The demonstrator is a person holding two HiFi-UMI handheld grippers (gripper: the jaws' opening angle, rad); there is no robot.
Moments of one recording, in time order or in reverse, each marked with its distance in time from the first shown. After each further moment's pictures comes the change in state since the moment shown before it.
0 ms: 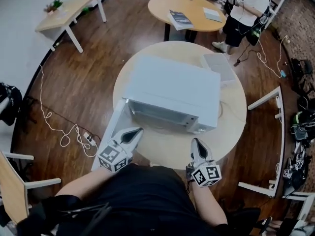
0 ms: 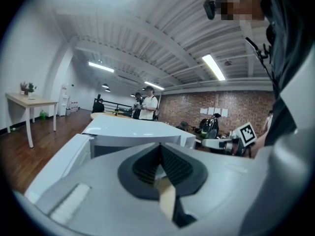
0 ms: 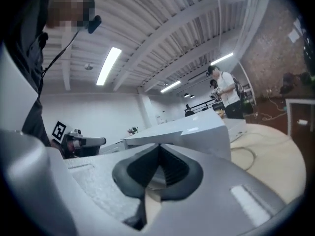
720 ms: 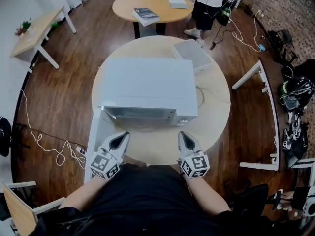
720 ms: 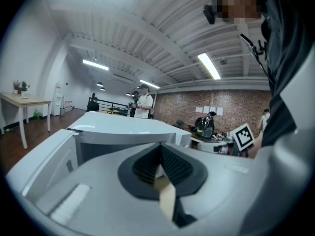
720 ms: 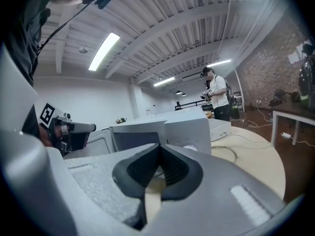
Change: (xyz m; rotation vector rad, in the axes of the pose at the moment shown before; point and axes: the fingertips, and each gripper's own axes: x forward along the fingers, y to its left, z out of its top) left arm 0.011 -0.011 -0.010 0.014 0.011 -0.037; right arm -0.002 -0.019 -0.027 -0.088 0.076 -0.121
